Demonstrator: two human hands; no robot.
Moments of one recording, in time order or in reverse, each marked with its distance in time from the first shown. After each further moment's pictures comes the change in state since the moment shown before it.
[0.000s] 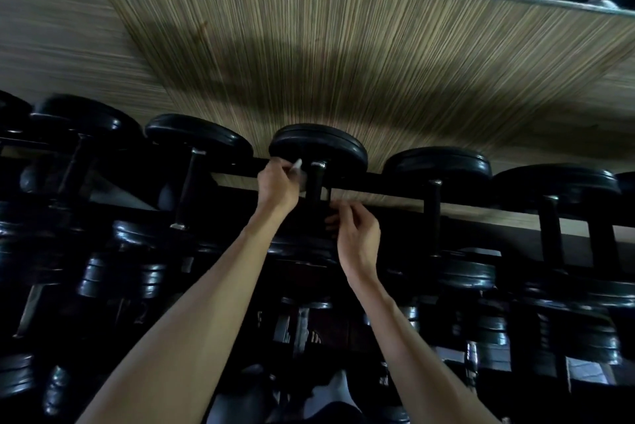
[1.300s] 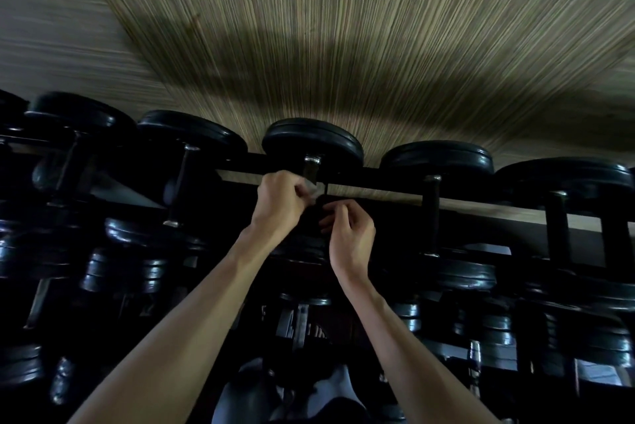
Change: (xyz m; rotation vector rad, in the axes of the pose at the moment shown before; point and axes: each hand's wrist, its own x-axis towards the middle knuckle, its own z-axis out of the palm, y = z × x) left_hand -0.040 0.012 0.000 0.136 -0.152 0.174; right_hand 0.000 0.003 -0.001 0.031 0.016 -0.041
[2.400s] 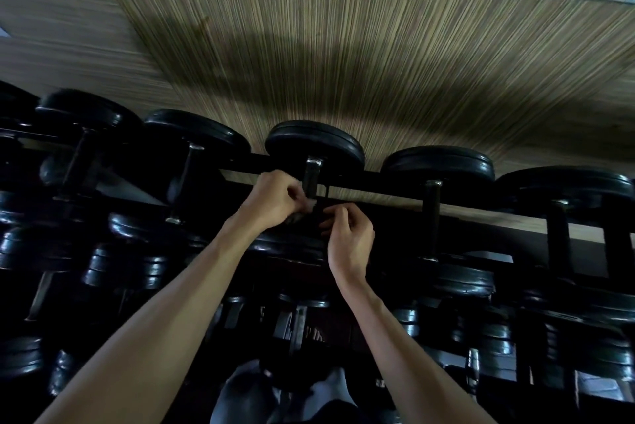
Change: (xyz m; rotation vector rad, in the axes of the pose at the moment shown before) left_hand 0.007 0.000 -0.021 0.163 -0.193 -0.017; right_hand -0.001 -0.003 -0.001 0.001 -0.004 0.056
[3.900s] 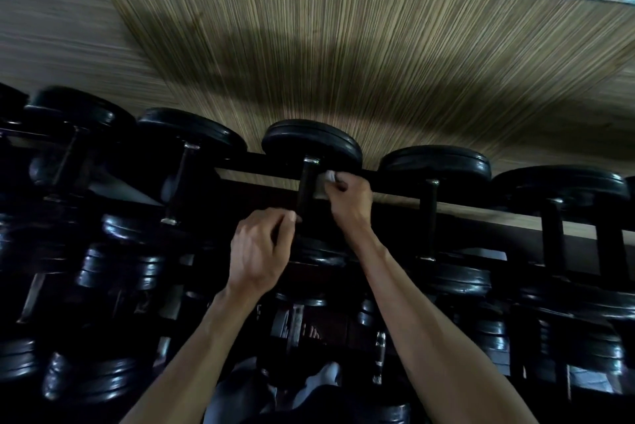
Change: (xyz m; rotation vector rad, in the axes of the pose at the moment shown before) left_hand -0.064 -0.037 0.044 -0.062 0.479 0.313; right_hand 0.075 -0.005 0.009 -0.257 -0.171 -0.181
